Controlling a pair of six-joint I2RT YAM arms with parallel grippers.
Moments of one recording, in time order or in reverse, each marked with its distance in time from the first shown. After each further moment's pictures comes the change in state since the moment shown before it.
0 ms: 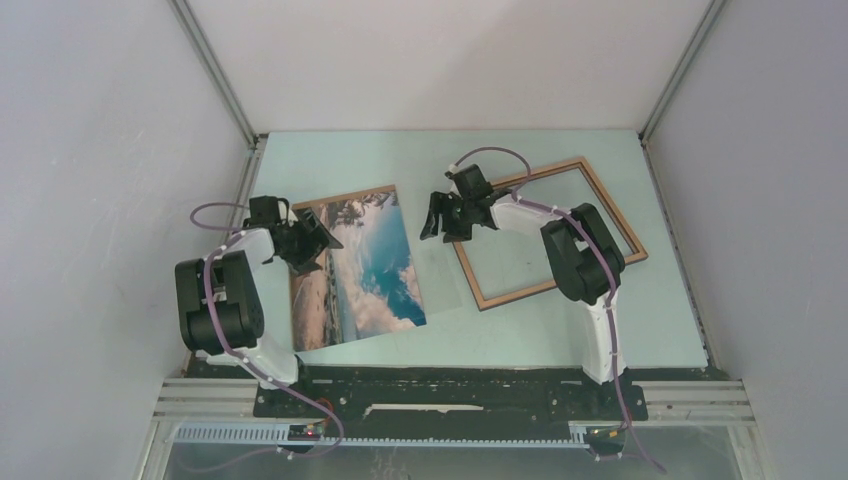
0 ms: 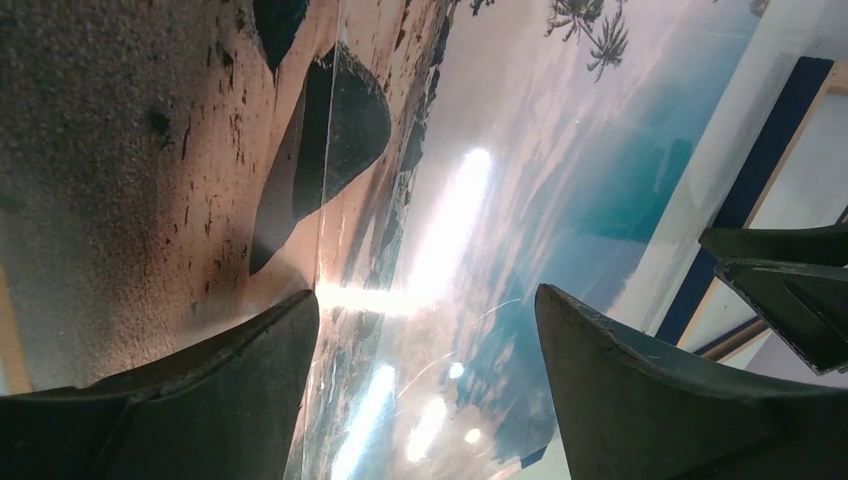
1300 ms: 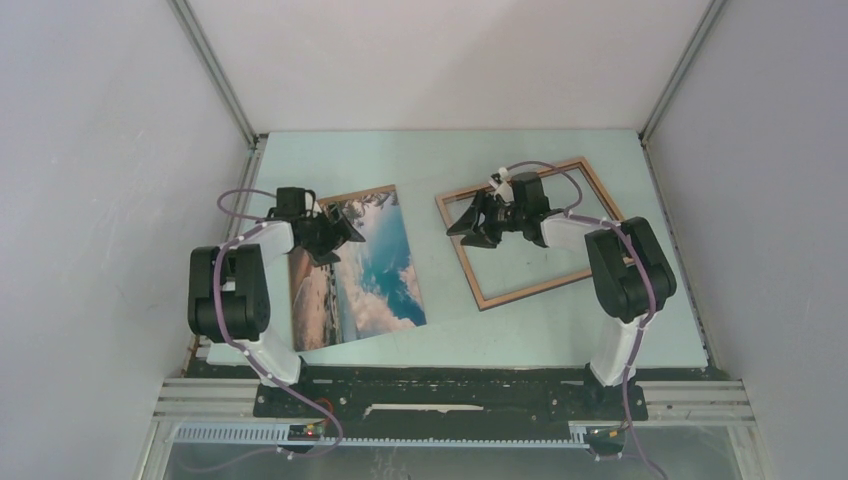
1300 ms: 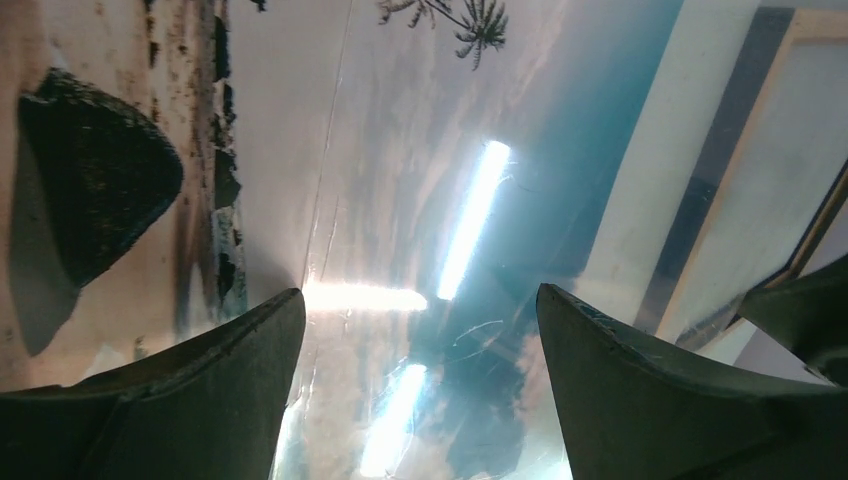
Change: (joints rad) left arm -0.154 0.055 0.056 0.050 -0.008 -0.068; right arm -0.178 -0.260 -0.420 0.412 -0.443 0.241
